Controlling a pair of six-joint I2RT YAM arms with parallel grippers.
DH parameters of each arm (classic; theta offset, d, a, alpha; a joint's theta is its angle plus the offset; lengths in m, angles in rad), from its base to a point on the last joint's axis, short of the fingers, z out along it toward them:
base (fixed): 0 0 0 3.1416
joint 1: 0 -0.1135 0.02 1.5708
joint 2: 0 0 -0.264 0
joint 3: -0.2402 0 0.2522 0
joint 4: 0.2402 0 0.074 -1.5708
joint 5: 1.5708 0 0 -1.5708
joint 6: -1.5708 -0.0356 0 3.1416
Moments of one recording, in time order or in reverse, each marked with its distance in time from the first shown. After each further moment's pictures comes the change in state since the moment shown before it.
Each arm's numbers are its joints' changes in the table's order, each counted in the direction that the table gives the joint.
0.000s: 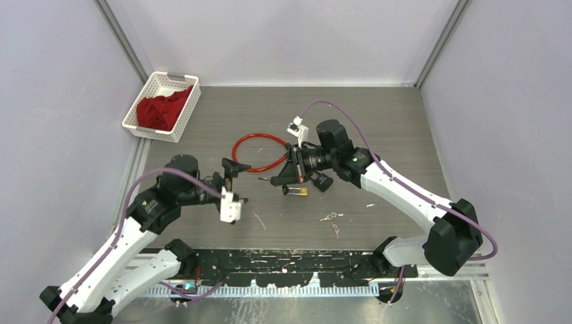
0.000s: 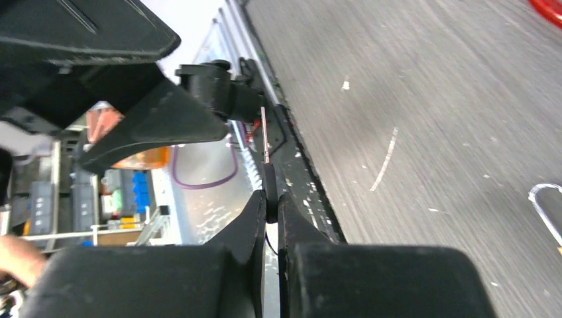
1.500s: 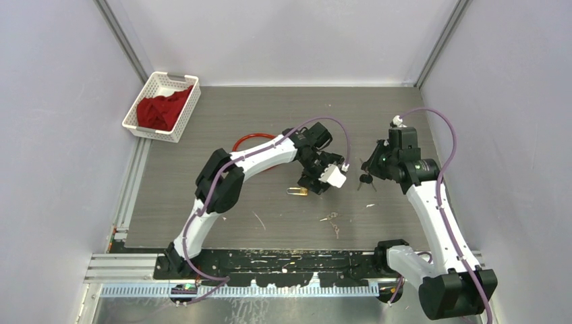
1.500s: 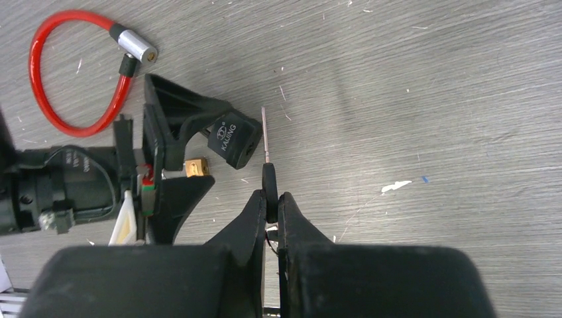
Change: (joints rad) left arm 0.278 1.542 -1.070 0.244 -0.064 -0.072; right arm 0.573 -0.318 0.052 0.610 0.732 0.043
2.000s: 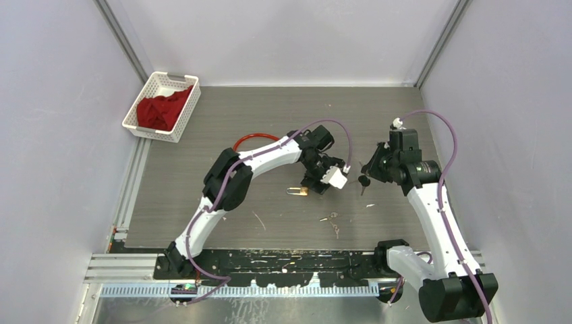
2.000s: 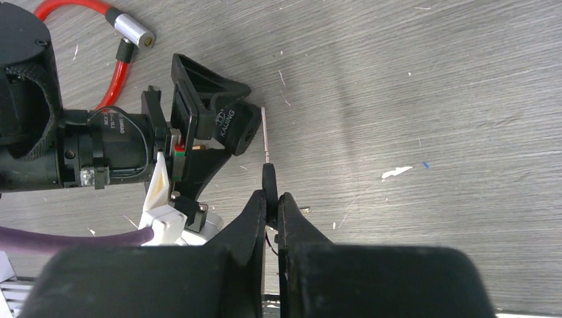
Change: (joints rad) left arm -0.002 0.104 -0.069 -0.007 0.037 -0.017; right arm 0.002 -0.026 -0.001 0.041 -0.019 0.000
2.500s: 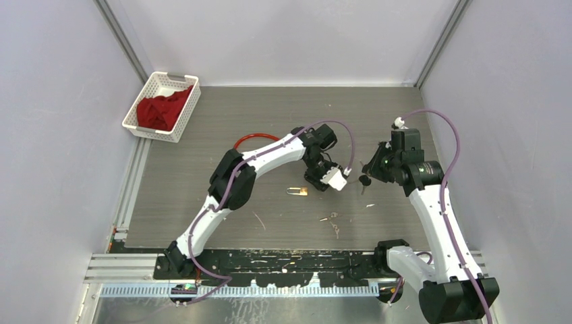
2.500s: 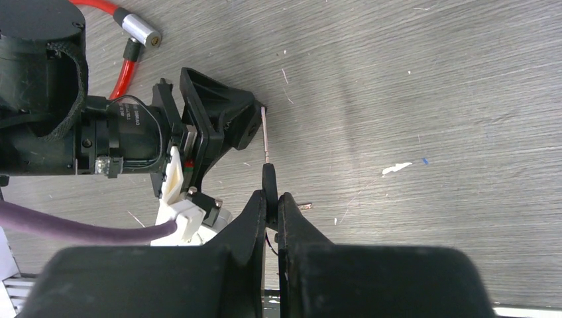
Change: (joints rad) left arm -0.003 0.074 -0.142 0.151 -0.006 -0.105; right arm 0.000 -0.014 -0.027 0.034 -0.002 0.000
